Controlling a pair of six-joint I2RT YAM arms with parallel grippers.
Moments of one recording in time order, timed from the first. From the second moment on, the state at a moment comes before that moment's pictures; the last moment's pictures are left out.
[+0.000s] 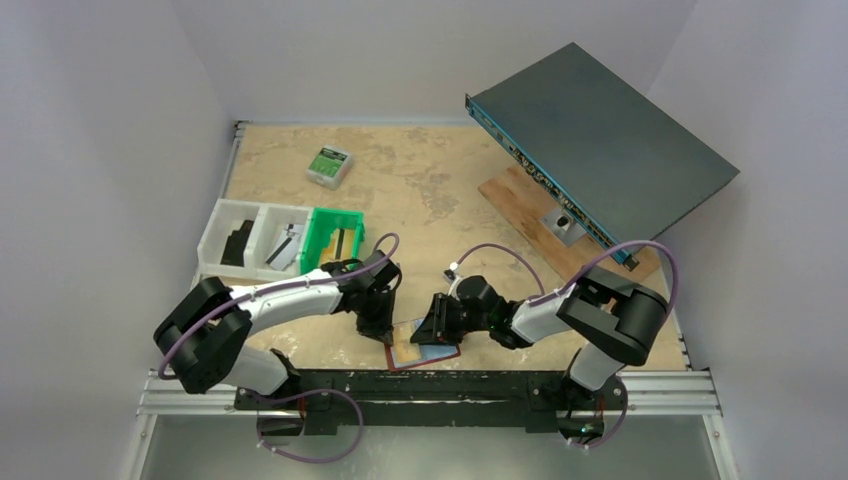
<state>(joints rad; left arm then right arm) -0.83 1.41 0.69 -0.56 0.21 -0.77 0.97 1.63 0.38 0.62 -0.33 1.20</state>
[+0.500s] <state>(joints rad) -0.82 1.45 0.71 -0.57 0.22 -0.78 0.96 1.67 0.35 0.73 -0.37 1.22</state>
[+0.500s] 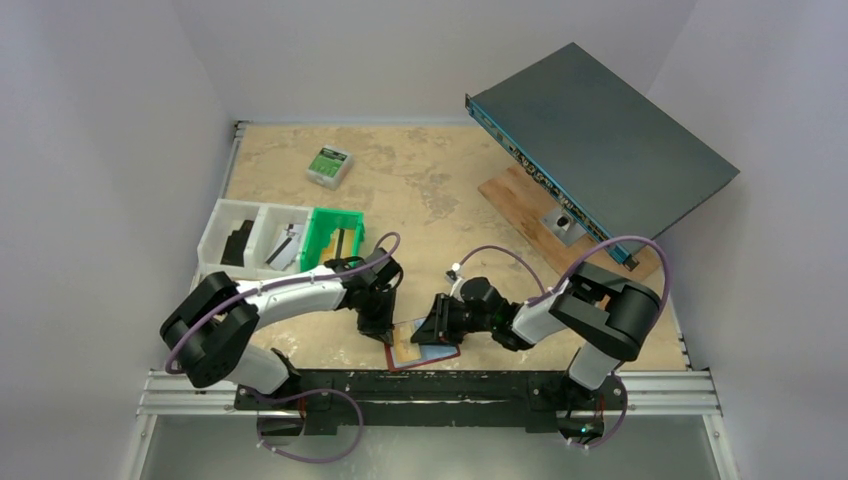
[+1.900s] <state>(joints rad) -0.80 1.52 0.72 -0.55 0.30 -0.83 0.95 1.59 0.32 0.65 -0.33 1.20</state>
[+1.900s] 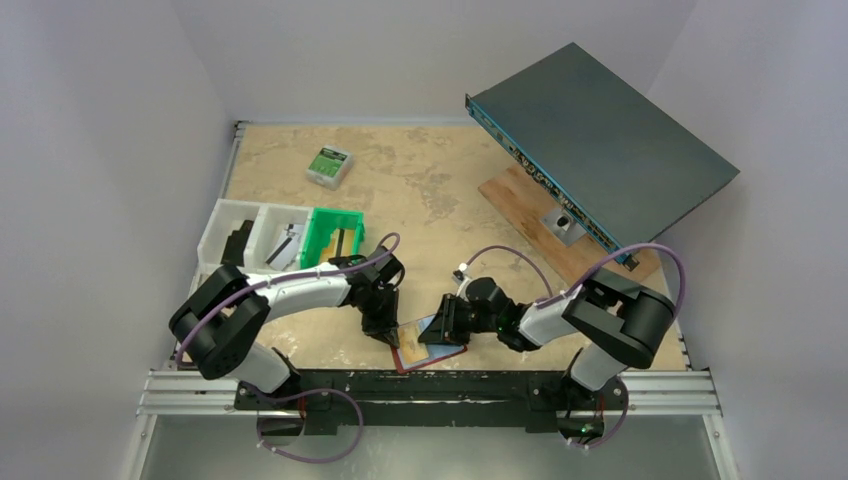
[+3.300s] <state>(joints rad) -0.81 1.53 0.74 -0.56 0.31 -0.77 0.94 1.57 0.30 0.65 -0.33 1.19</state>
